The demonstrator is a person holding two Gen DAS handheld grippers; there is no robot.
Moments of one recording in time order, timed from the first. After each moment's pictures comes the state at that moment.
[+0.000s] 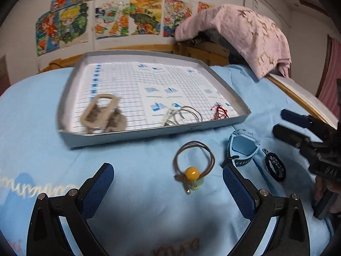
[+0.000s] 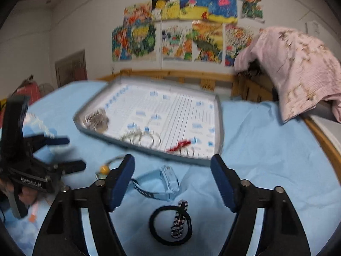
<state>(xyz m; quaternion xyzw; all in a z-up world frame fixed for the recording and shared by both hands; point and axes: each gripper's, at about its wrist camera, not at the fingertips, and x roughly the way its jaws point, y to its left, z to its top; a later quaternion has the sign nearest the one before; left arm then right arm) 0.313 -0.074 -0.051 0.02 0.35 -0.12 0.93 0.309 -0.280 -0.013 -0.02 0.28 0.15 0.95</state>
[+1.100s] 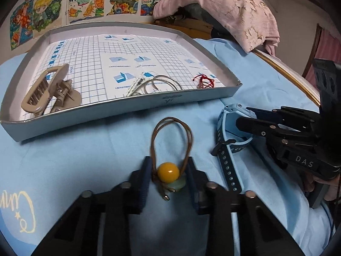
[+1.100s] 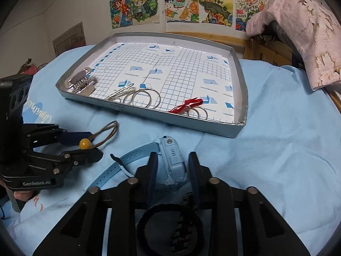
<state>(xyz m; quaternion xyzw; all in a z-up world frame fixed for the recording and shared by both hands) 0.339 -0.095 -0.091 0.03 0.41 -0.19 0.89 0.353 -0.261 -0.067 -0.03 0.38 0.17 0.91</state>
